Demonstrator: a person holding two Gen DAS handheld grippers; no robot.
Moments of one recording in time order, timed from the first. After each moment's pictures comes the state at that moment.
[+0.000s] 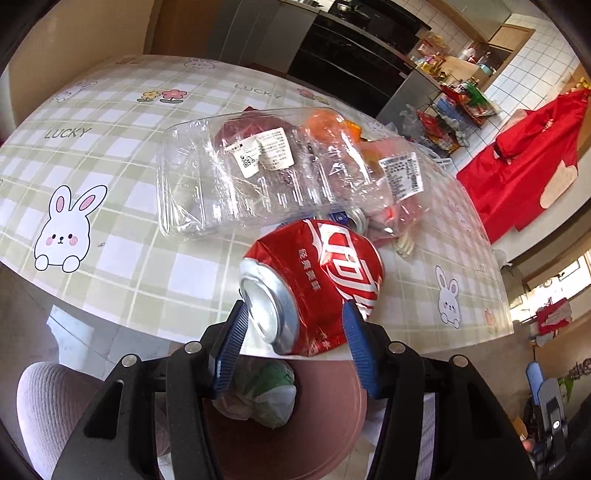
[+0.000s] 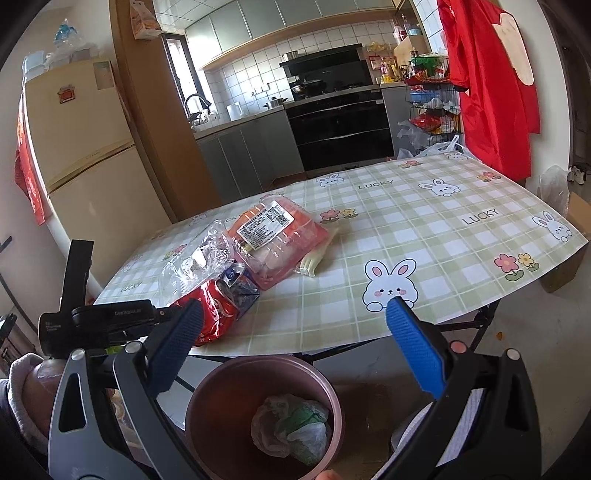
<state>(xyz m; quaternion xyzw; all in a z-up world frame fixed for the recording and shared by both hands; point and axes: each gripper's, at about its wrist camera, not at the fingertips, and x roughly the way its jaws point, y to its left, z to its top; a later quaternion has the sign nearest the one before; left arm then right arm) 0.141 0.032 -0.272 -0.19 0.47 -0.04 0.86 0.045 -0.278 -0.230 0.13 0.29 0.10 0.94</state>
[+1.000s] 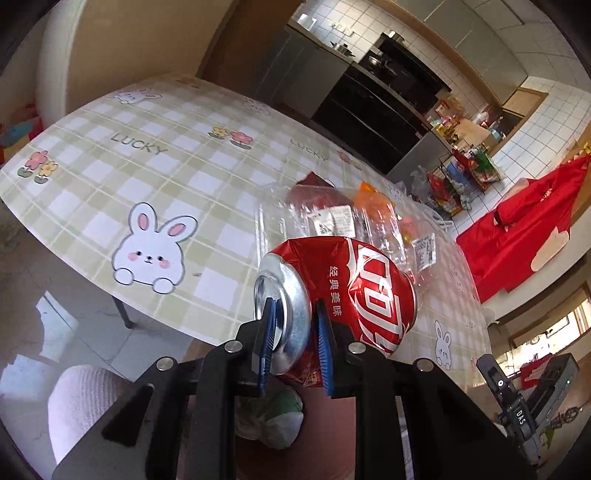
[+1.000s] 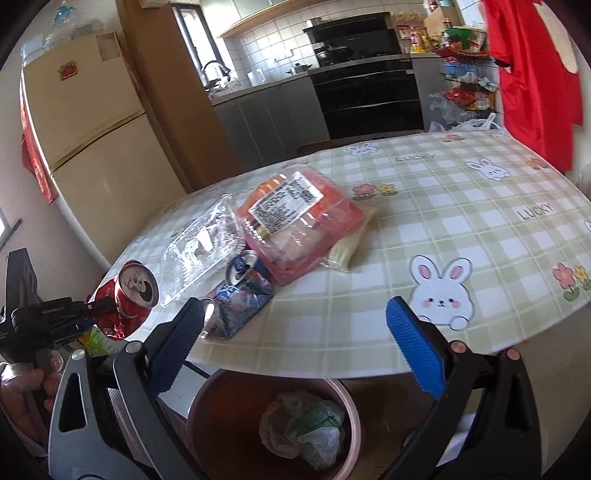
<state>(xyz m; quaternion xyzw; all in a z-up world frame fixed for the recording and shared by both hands) 0.091 0.125 -0.241 -0.27 0.39 0.00 0.88 0.134 -0.235 -0.247 0.10 0.34 0.19 0.91</state>
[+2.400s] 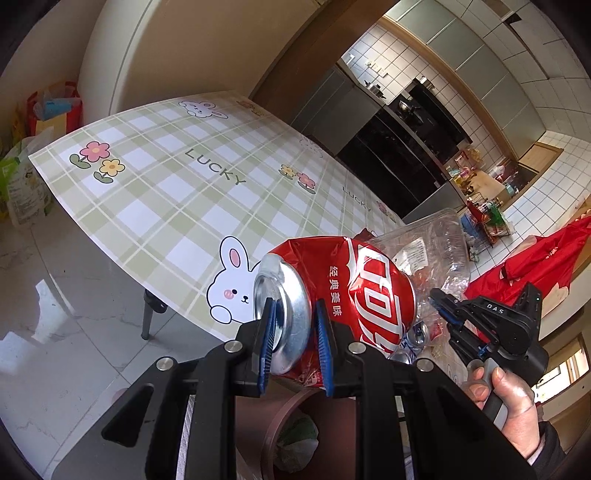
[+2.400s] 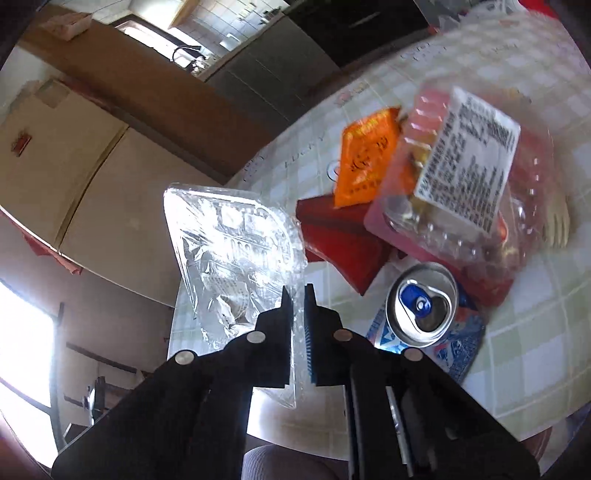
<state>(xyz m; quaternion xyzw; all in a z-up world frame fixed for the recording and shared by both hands) 0.064 0.208 -0.251 -0.33 0.34 0.04 0.88 0.247 -0.095 -0.247 0.28 0.42 0.22 0.83</state>
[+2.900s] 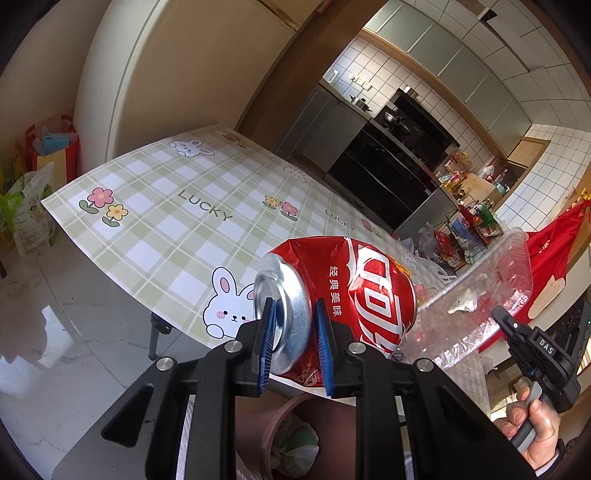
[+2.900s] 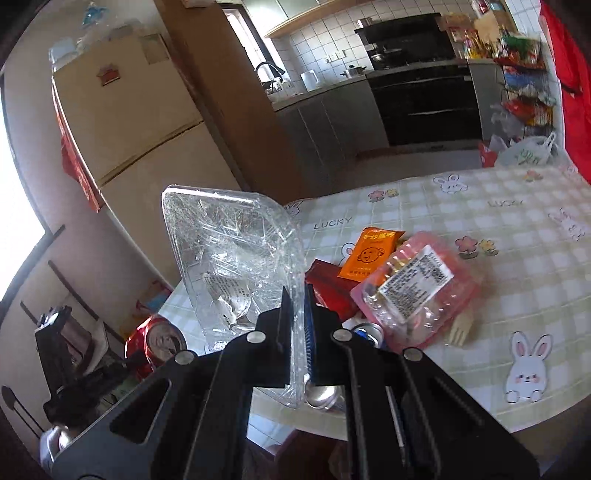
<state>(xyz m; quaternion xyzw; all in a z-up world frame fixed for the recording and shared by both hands) 0.042 0.198 -0.199 -0.30 0.30 0.04 0.90 0.151 -0.176 -0.147 0.11 0.33 0.26 0.90</state>
